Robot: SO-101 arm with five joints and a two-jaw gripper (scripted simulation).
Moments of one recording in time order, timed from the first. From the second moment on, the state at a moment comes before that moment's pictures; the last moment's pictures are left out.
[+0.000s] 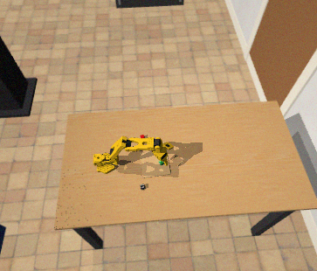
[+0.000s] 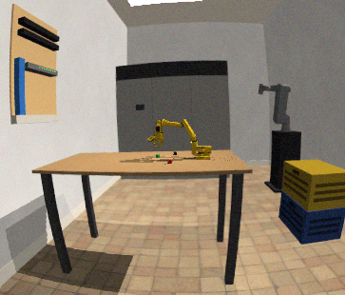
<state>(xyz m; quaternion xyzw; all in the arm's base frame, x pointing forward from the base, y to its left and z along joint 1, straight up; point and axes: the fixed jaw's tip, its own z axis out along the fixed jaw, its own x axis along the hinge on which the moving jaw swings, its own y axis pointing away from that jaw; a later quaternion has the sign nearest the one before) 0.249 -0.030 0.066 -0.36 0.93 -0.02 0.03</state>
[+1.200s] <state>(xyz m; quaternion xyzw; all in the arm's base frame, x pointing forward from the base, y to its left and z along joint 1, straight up) 0.168 -0.127 0.058 -0.66 0.75 0.01 0.00</state>
